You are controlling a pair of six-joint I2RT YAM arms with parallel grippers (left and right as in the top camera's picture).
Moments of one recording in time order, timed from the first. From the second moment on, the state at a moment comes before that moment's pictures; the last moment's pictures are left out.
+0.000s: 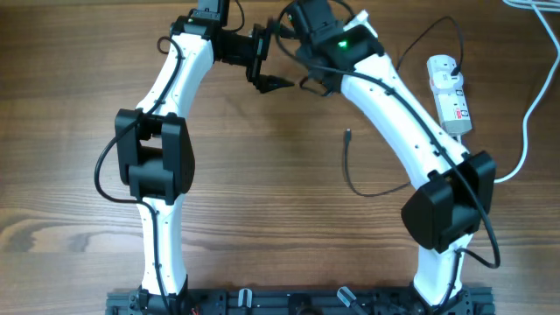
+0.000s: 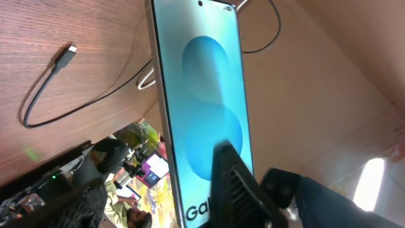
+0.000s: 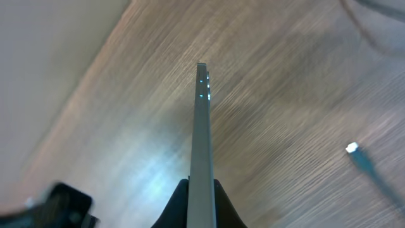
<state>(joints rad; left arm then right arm) -0.19 2.34 2.05 -0.85 1.27 -1.19 0.51 2.04 1.97 -0.99 0.31 1.37</state>
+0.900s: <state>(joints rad) -0.19 2.34 2.05 -0.77 1.52 -1.50 0.61 1.81 1.97 -1.09 0.23 1.80</state>
